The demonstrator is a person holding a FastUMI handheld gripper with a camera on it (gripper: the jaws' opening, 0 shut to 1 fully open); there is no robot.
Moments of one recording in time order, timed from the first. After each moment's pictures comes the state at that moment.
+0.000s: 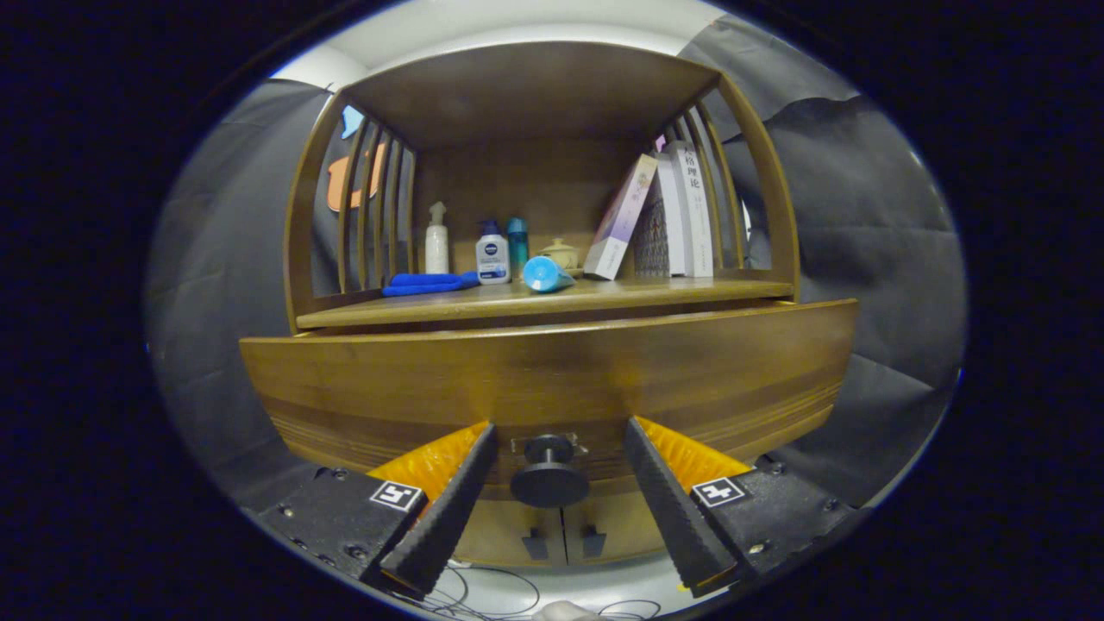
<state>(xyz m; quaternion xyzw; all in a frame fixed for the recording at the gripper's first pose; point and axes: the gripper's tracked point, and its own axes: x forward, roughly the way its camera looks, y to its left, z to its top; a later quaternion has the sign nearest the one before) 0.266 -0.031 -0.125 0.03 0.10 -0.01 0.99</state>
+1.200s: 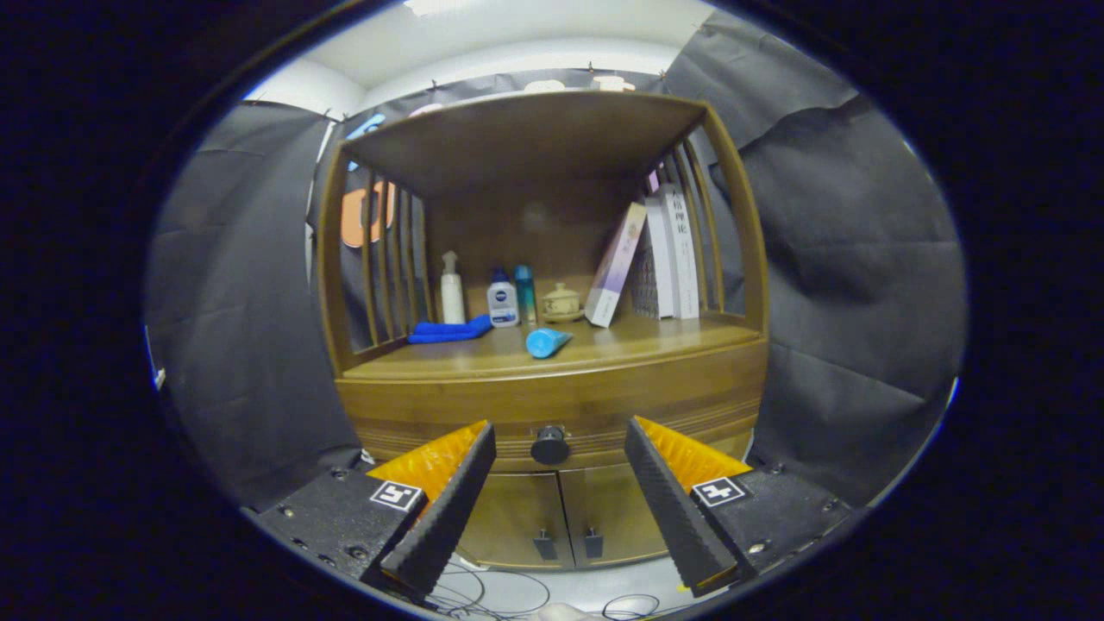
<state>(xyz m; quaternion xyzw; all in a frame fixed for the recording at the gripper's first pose) 0.165 -0.041 -0.036 0.05 0.06 0.02 1.00</state>
